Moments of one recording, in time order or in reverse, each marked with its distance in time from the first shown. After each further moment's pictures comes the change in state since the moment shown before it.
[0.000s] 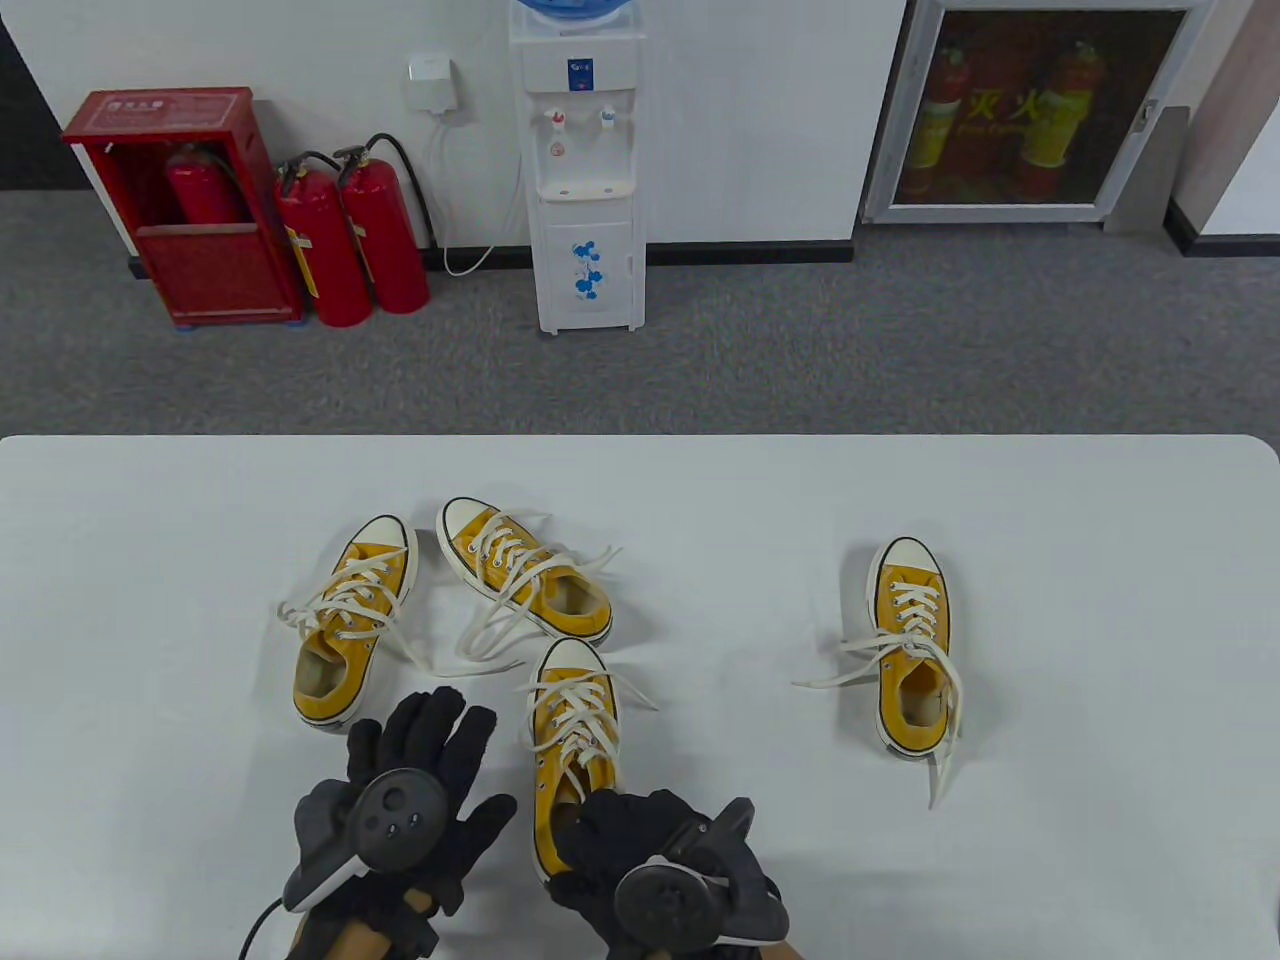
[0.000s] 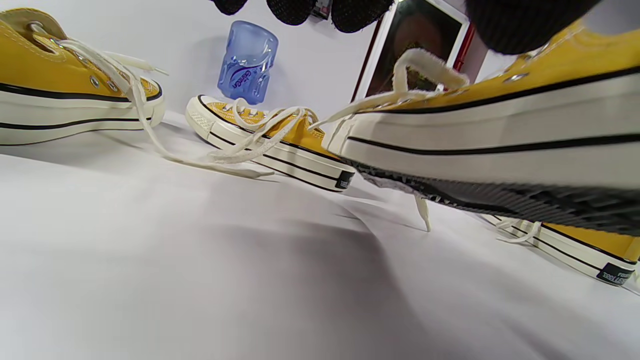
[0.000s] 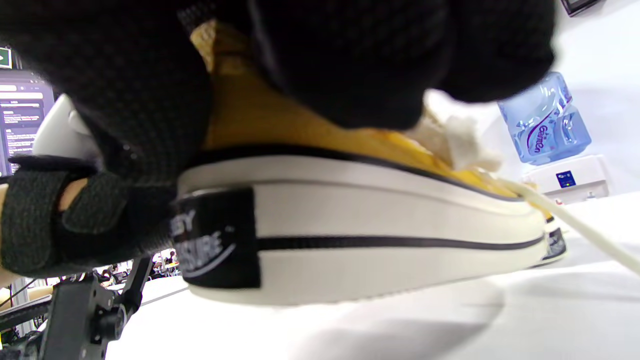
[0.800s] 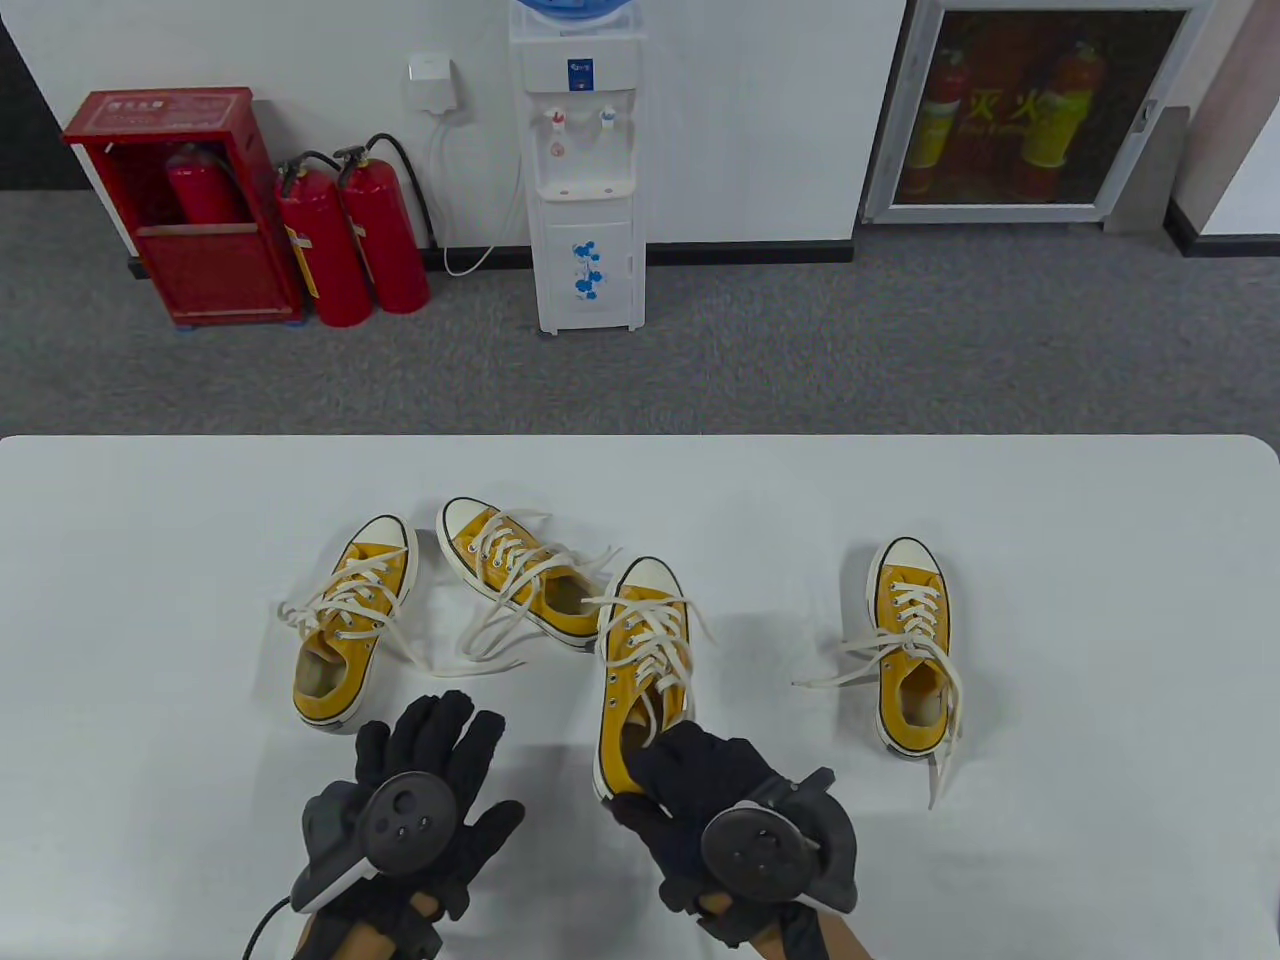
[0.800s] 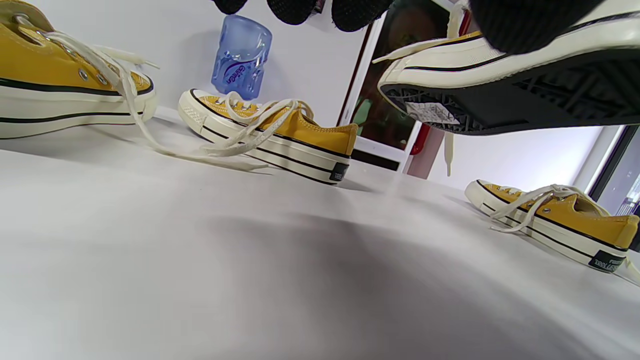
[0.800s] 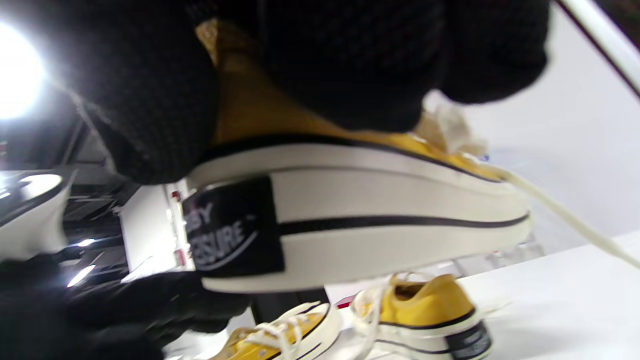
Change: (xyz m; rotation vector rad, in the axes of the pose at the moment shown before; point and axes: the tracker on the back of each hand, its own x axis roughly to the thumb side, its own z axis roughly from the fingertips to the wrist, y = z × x) left_hand 0.004 -0.003 -0.001 -0.013 -0.014 -0.011; right_hand -0.032 -0.043 0.003 -0.195 0.118 -0.018
